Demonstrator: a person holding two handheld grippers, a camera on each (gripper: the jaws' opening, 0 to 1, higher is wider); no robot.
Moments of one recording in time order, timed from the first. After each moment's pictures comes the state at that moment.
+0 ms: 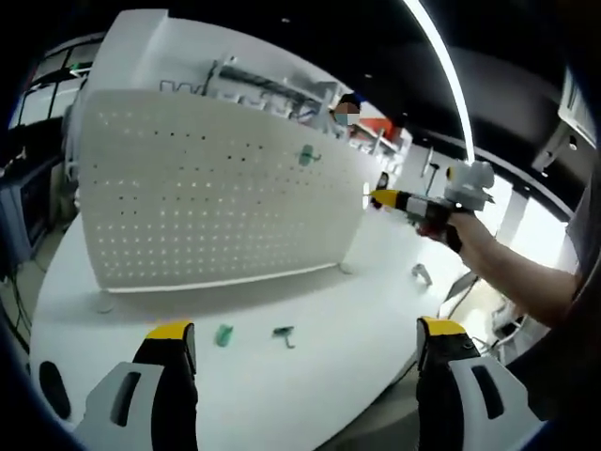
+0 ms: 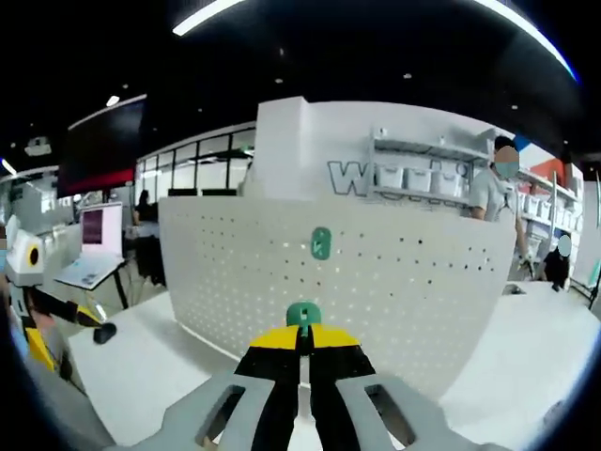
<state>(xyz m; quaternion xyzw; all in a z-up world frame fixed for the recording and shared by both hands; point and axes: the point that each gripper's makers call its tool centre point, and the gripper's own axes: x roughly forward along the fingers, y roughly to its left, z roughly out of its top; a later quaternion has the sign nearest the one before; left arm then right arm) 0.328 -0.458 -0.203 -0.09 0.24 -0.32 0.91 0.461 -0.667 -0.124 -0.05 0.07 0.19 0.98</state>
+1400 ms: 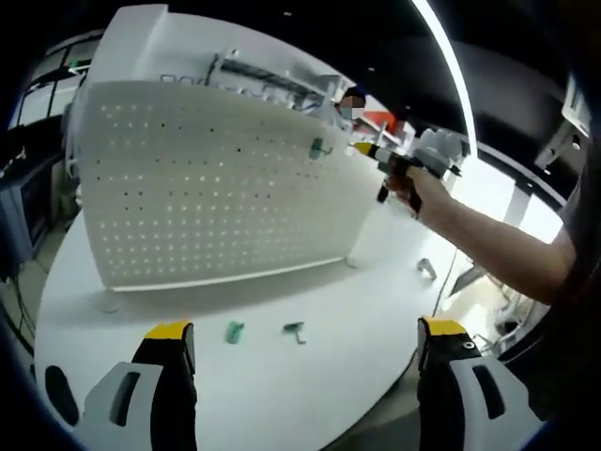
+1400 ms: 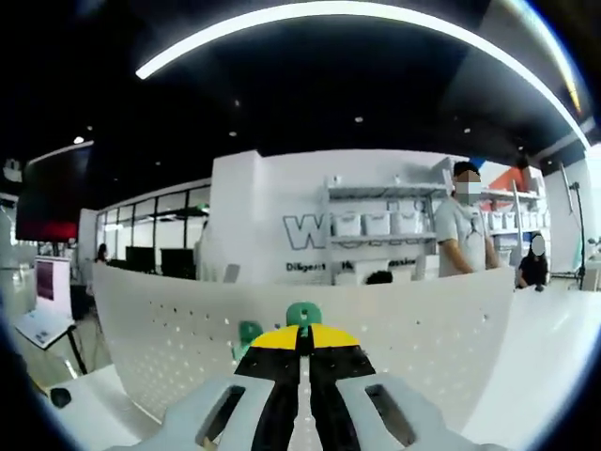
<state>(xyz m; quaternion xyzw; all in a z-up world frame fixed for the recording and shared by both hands) 0.340 -0.443 -0.209 -0.09 0.26 -0.31 0.91 0.571 -0.693 -0.071 0.01 -0.05 0.10 0.99</state>
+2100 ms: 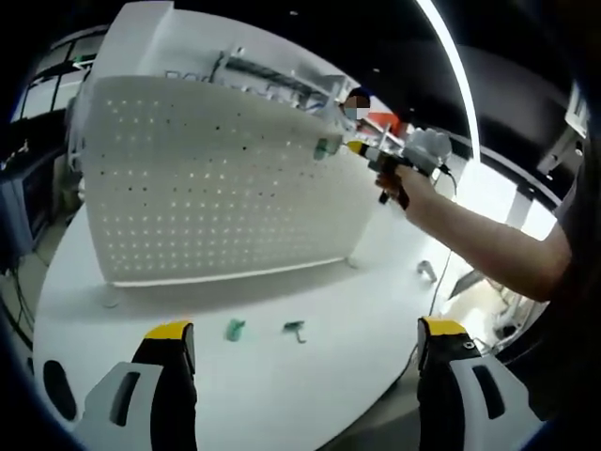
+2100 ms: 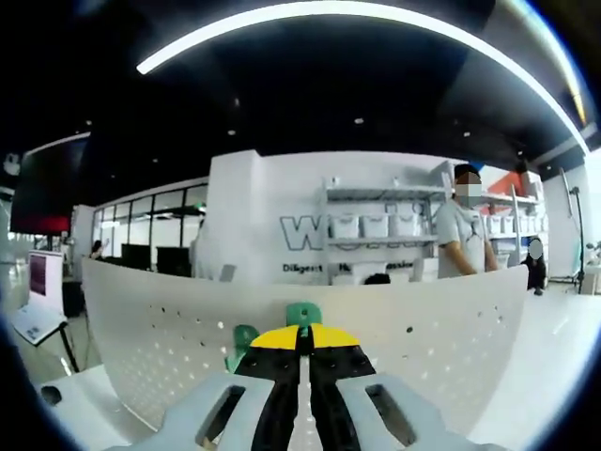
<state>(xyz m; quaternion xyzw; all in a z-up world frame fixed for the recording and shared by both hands) 0.339 -0.440 -0.209 -0.10 0.26 -0.31 0.91 0.589 -0.684 -0.078 0.00 -0.05 0.09 0.99</state>
